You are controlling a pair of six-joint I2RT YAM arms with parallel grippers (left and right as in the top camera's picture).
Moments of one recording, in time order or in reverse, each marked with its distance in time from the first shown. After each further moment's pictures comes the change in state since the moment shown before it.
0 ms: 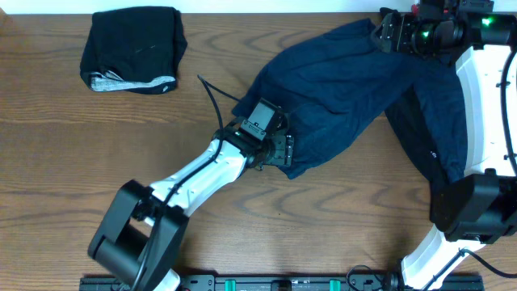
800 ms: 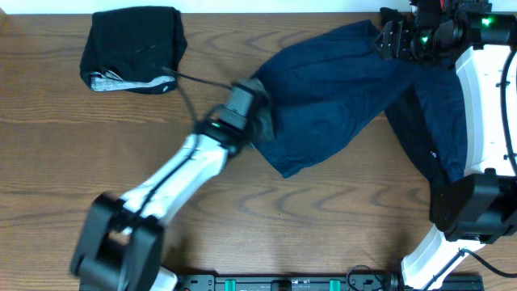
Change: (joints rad) left arm 0.146 -0.132 0.038 0.111 -0.035 -0.055; right arm 0.000 0.000 0.000 -0.079 0.000 -0.031
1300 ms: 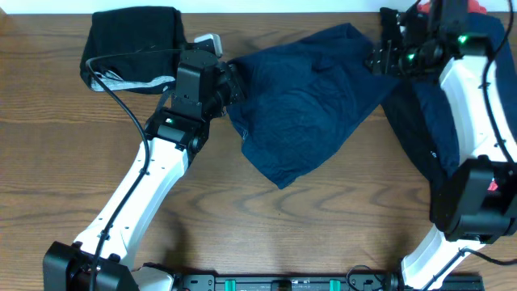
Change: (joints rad) left arm 0.132 -0.144 0.046 0.094 -0.040 0.027; right arm 0.000 0.000 -0.324 0.331 -0.001 0.052
